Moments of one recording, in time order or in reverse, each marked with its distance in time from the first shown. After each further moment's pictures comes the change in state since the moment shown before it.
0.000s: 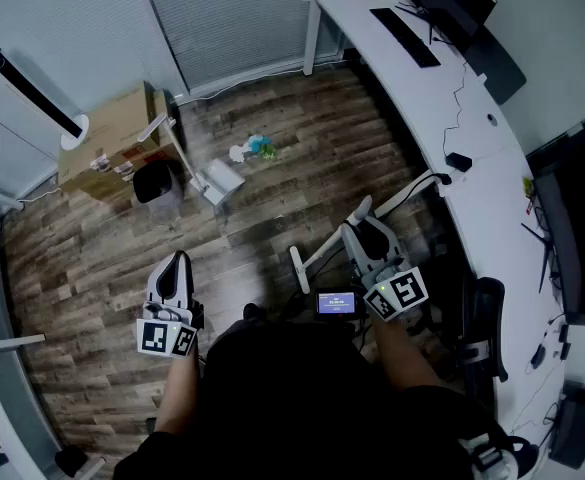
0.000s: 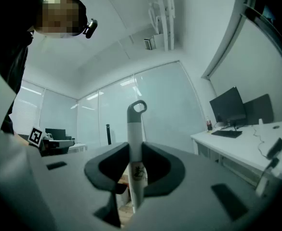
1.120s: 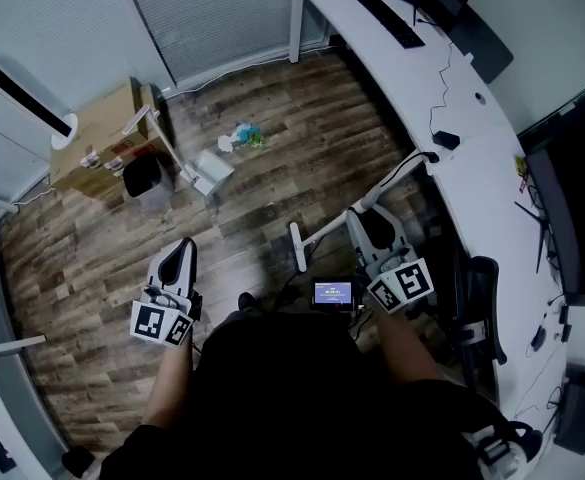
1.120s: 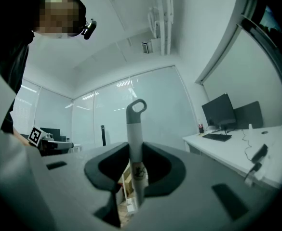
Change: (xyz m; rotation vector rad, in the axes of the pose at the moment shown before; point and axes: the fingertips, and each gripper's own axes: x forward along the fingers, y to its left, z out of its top) left arm 0.015 -0.054 -0.008 -0.008 0.083 -0.164; right arm -0.044 -0.022 0.012 -0.004 -0.012 -0.064
